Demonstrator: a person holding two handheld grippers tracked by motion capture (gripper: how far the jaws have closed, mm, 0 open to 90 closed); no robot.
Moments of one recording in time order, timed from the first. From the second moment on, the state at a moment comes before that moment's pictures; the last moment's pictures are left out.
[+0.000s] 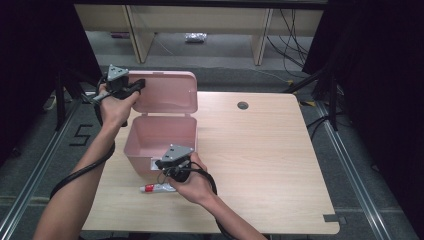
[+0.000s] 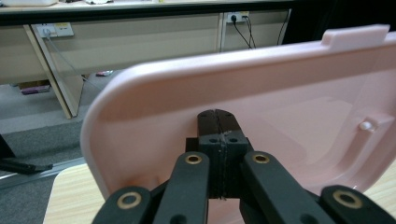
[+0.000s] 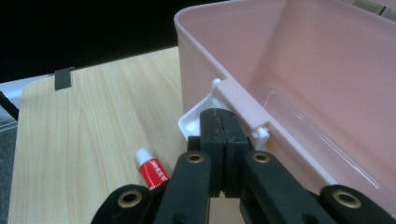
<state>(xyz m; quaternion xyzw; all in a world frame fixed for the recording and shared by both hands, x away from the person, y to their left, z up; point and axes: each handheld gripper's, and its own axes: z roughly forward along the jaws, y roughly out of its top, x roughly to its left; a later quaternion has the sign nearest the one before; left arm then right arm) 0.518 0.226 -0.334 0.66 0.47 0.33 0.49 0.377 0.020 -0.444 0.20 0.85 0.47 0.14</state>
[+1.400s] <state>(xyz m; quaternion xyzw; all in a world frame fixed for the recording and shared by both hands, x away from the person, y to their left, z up) 0.543 0.221 -0.366 0.69 0.49 0.30 0.43 0.376 0.020 -0.444 0.20 0.84 0.48 0.14</state>
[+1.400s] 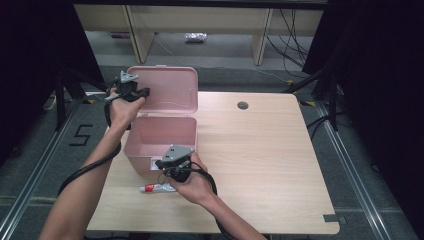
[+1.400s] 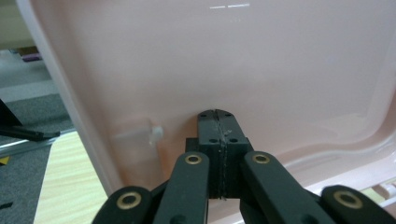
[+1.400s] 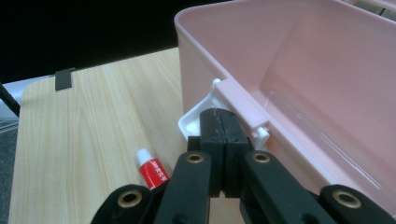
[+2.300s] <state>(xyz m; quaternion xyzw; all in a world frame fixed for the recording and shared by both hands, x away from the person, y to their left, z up) 0.554 0.219 -0.388 0.74 0.47 0.28 0.38 0.376 0.020 -0.445 0.21 0.84 0.48 0.13</state>
